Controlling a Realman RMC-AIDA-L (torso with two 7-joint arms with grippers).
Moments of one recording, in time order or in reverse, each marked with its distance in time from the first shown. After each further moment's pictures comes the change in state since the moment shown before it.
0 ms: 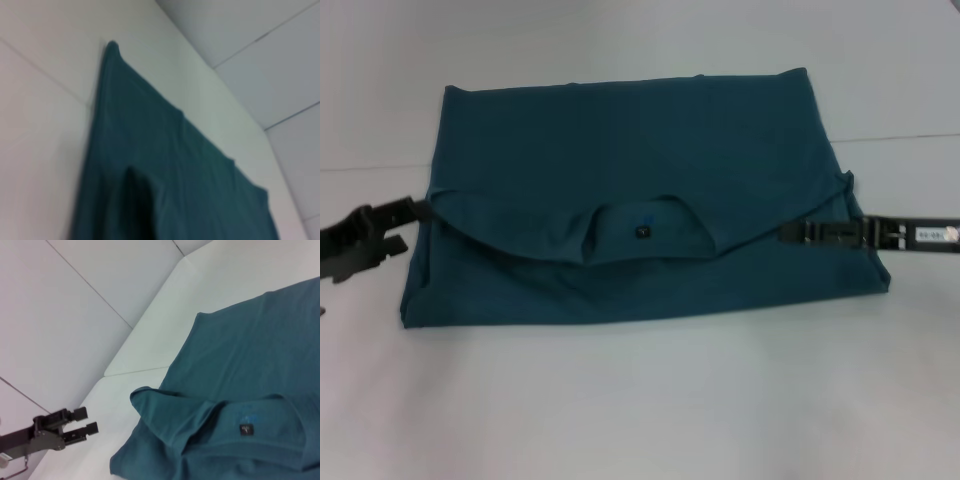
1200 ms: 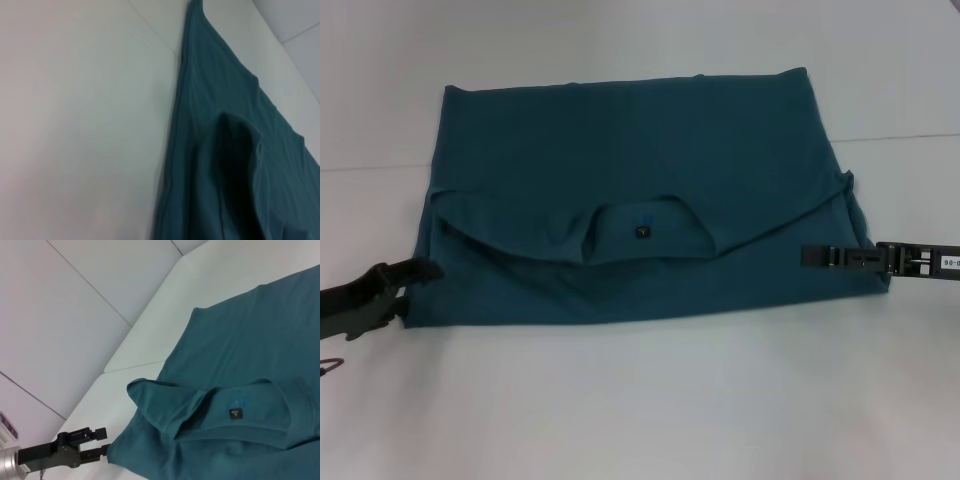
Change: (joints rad) left arm -0.029 0.003 -0.045 -0.193 0.096 -0.107 0.020; right arm -0.032 -0.025 0.041 0.081 0.010 -0.033 -0.097
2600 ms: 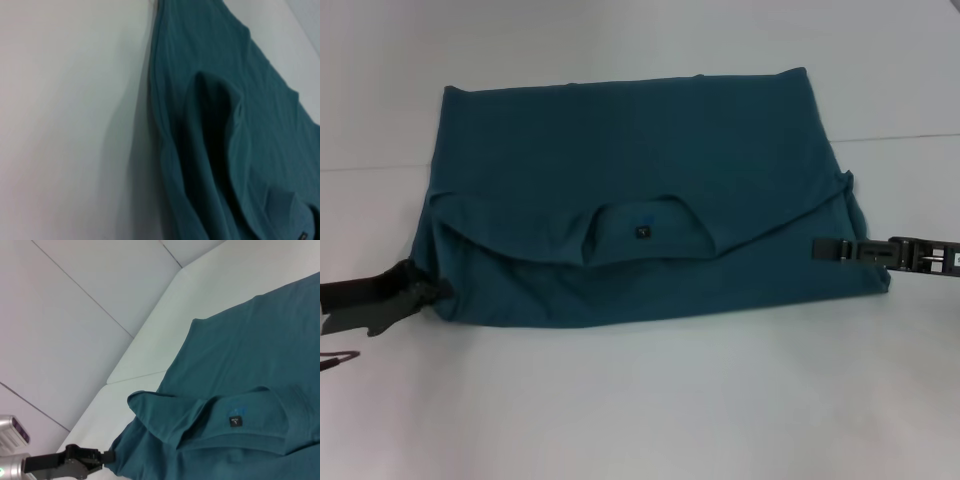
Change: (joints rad) left arm -0.067 0.013 -0.007 0.001 0.117 0.084 -0.090; right arm -0.009 0.000 0.050 0.002 -0.001 -0.027 -0.002
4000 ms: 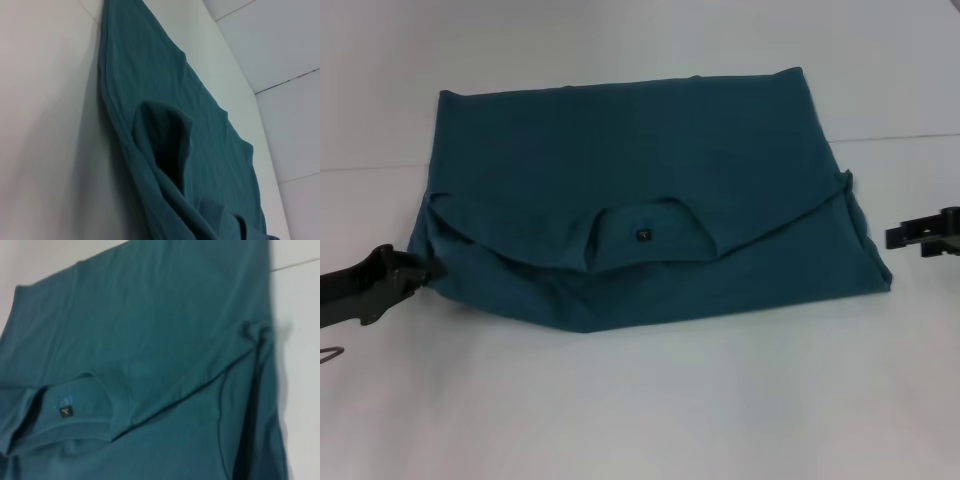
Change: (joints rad) left arm 0.021 0.019 -0.212 -0.056 -0.061 0.170 0.174; right arm 0.163 -0.127 -0.011 -0.011 -0.441 0.151 0.400
